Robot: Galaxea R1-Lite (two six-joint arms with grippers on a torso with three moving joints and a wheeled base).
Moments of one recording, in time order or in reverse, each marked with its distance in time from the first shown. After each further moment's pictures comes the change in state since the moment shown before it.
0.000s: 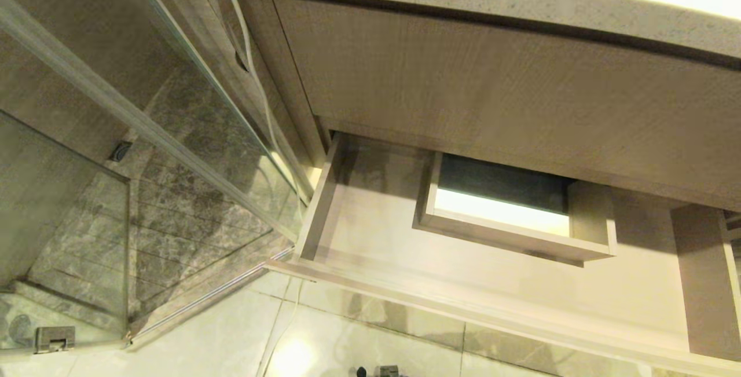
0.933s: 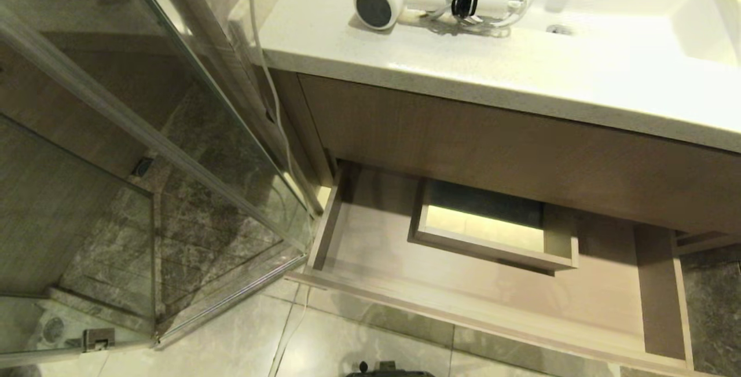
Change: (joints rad) left arm 0.000 0.000 0.000 0.000 -0.001 0.000; right arm 0.000 0.000 0.000 -0.001 -0.001 0.003
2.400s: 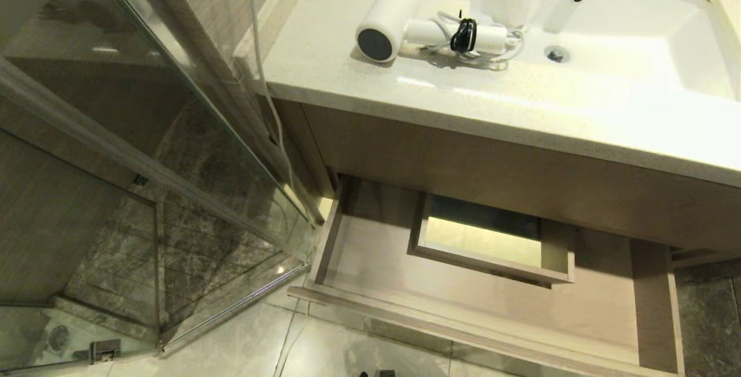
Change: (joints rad) left arm 0.000 0.000 0.000 0.000 0.000 0.000; right arm 0.000 0.000 0.000 0.000 0.003 -0.030
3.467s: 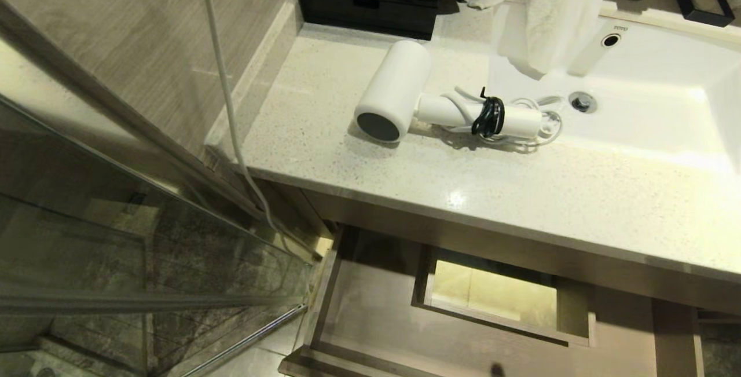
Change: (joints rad) left arm 0.000 0.000 0.000 0.000 0.000 0.000; right arm 0.000 0.000 0.000 0.000 -0.001 0.000
